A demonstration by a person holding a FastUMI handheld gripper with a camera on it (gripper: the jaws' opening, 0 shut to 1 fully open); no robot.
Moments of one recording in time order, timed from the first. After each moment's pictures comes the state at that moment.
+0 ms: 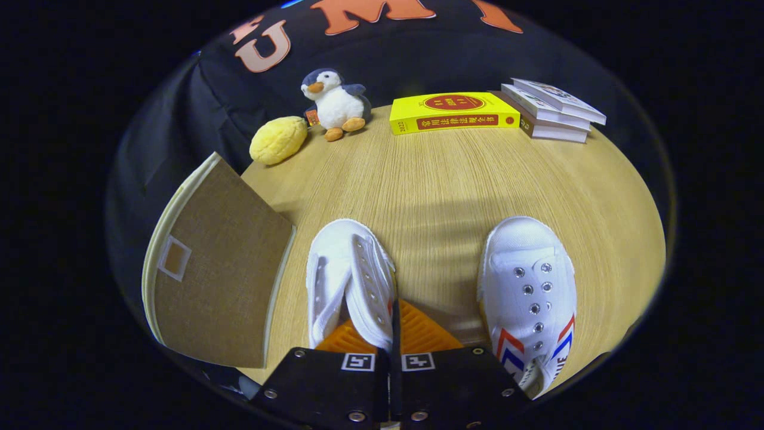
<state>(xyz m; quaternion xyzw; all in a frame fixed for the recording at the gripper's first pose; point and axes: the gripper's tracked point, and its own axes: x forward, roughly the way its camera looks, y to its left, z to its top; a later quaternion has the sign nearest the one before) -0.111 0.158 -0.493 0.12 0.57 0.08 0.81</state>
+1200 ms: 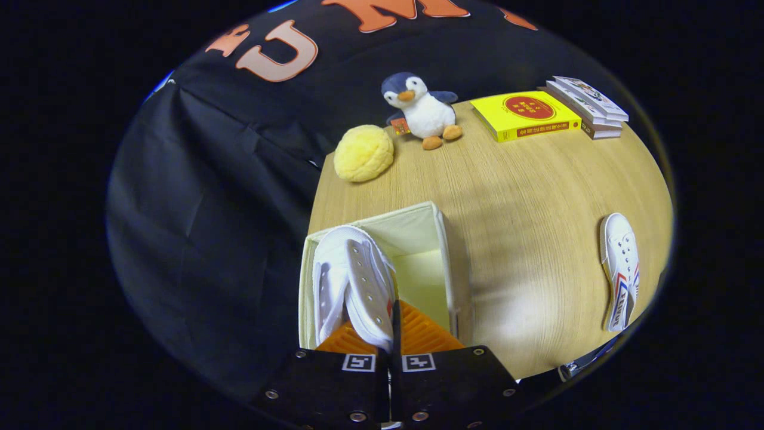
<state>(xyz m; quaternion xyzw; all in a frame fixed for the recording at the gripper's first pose) -0.068 0.378 -0.370 0.21 0.62 0.07 0.75</state>
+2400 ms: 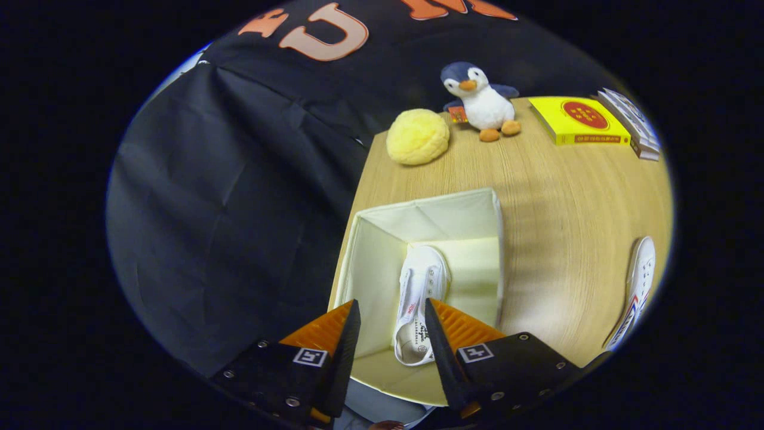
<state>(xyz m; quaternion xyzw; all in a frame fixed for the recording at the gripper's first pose) -0.059 0.394 -0.304 0.21 0.58 0.23 0.75</state>
